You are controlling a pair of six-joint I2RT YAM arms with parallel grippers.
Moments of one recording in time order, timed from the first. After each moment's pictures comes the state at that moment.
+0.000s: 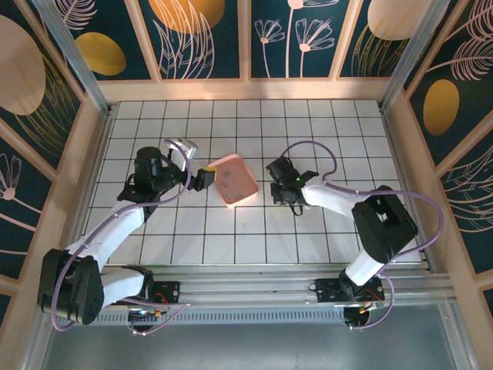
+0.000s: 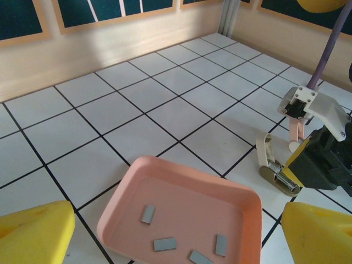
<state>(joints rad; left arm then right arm) -0.27 1.19 0.69 0.14 0.53 0.07 0.67 1.63 0.95 -0.45 0.22 0.49</state>
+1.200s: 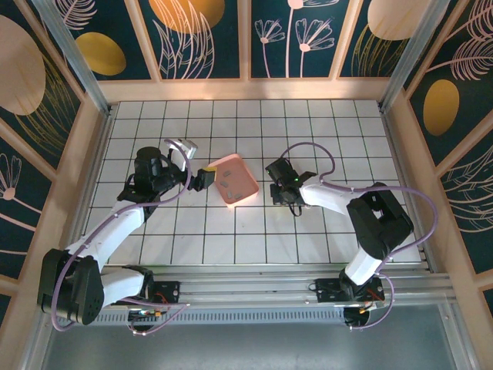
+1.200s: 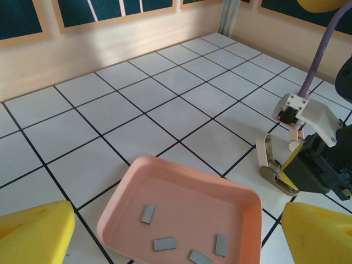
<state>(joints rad) -0.27 1.19 0.69 0.14 0.53 0.07 0.67 1.66 0.94 -0.42 0.22 0.50</state>
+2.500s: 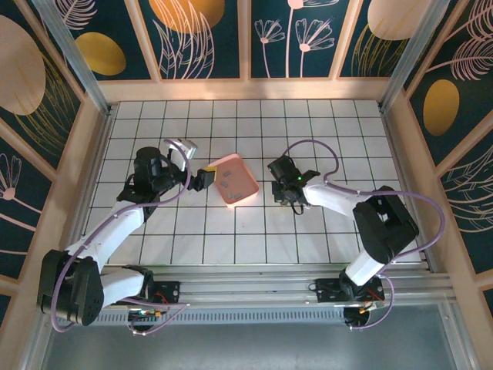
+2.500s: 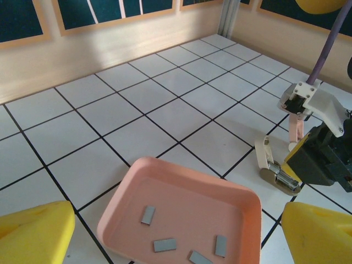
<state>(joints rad) -0.27 1.19 0.69 0.14 0.53 0.07 0.66 1.62 0.95 -0.44 0.23 0.50</state>
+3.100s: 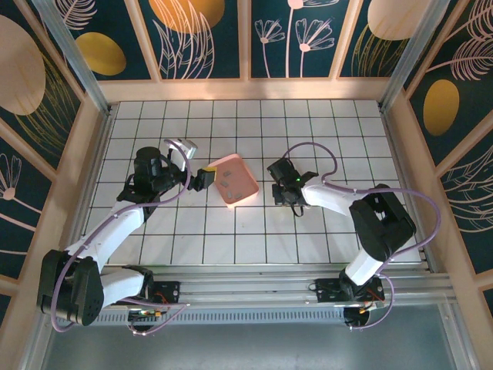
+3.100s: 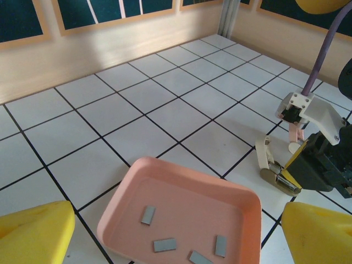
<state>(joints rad) -0.27 1.19 0.69 0.14 0.53 0.07 0.66 1.64 0.93 -0.44 0.23 0.50</state>
